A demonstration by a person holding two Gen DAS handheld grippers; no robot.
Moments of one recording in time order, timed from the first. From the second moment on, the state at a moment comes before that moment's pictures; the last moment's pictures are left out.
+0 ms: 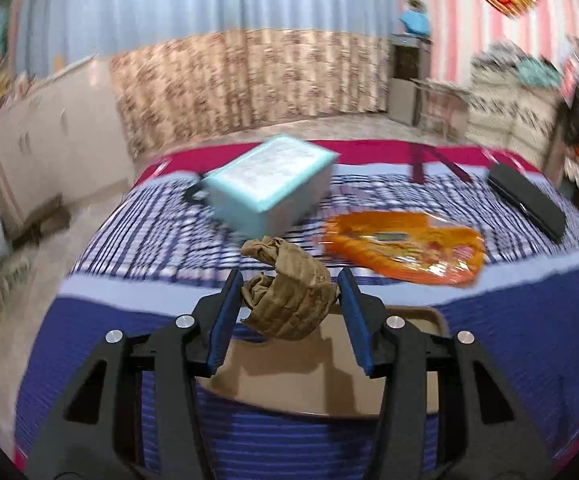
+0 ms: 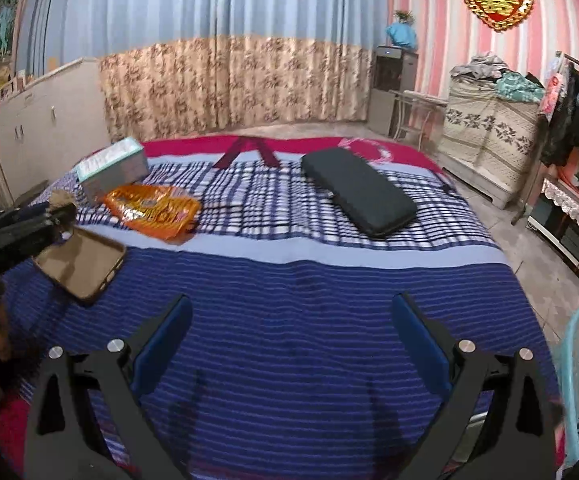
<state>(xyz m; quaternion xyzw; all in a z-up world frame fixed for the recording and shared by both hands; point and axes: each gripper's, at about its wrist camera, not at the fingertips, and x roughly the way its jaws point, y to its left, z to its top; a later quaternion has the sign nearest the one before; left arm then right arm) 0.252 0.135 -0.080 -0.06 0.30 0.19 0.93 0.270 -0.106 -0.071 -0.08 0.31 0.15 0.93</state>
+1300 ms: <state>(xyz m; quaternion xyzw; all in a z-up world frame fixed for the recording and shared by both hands) 0.262 0.141 -0.100 -0.06 0.32 0.20 0.92 0.261 -0.172 -0.015 -0.03 0.27 0.17 0.95</state>
